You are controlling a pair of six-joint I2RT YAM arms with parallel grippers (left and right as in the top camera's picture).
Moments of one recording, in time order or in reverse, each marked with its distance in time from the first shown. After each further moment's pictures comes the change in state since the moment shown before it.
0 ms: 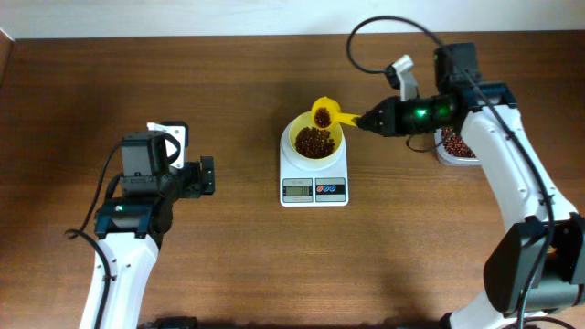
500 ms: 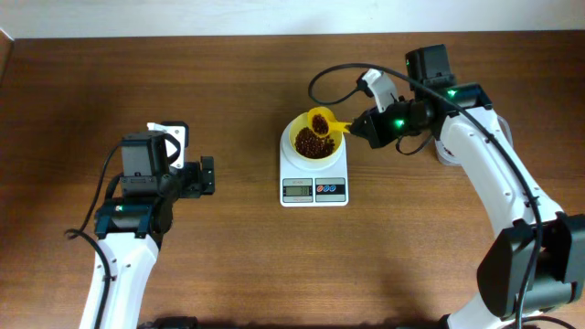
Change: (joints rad) left arm 0.000 0.000 0.000 0.000 0.000 0.000; right arm 0.098 0.000 0.000 -0.003 0.234 -0.312
